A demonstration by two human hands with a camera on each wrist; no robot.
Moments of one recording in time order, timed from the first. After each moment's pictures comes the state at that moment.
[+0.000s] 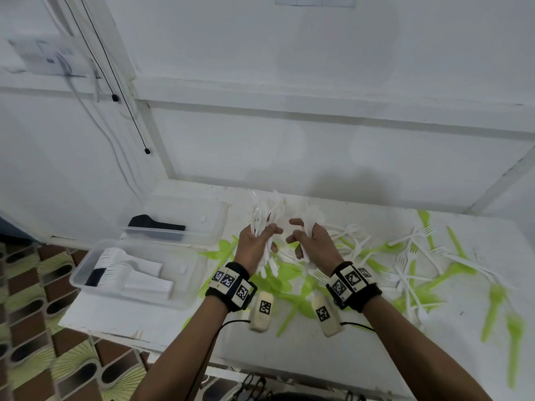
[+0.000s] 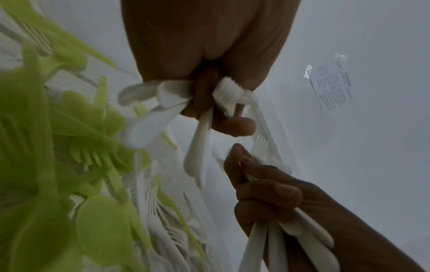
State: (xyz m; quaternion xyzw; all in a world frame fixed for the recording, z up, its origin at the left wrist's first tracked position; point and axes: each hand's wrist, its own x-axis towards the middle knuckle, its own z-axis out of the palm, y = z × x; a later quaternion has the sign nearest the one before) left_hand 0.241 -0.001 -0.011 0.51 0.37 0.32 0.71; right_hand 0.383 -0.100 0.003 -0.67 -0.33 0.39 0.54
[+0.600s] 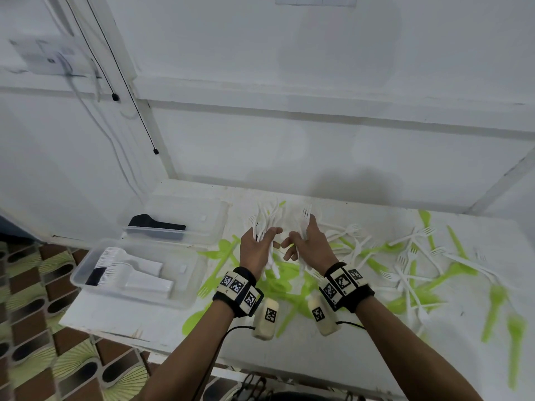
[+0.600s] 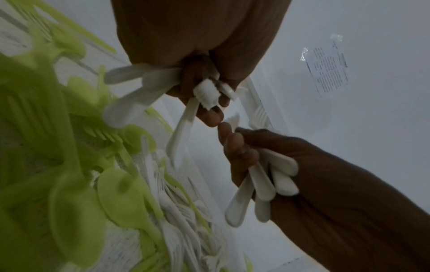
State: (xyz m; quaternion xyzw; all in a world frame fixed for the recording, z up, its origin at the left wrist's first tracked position) left_hand 0.246 -0.014 -0.022 0.54 0.41 0.37 0.64; right_hand 0.369 -0.098 0.013 -0.68 -0.36 0.38 0.52
